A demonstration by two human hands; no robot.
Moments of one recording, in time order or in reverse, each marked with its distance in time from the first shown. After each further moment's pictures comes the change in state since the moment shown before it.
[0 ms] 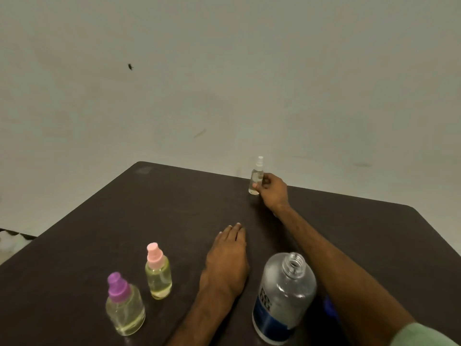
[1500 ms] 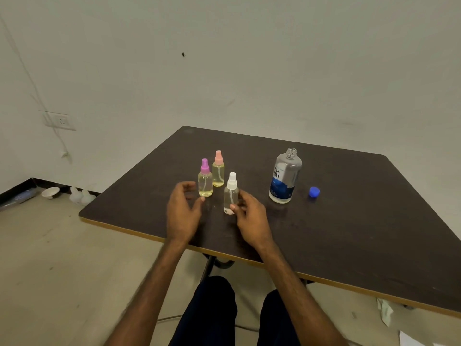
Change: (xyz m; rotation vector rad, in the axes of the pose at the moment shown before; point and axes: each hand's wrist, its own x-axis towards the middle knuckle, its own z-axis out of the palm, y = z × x) left_hand -0.240 -0.077 -0.082 -0.649 0.549 -0.313; right_hand -0.385 -0.090 0.023 0.037 -0.171 -0.198
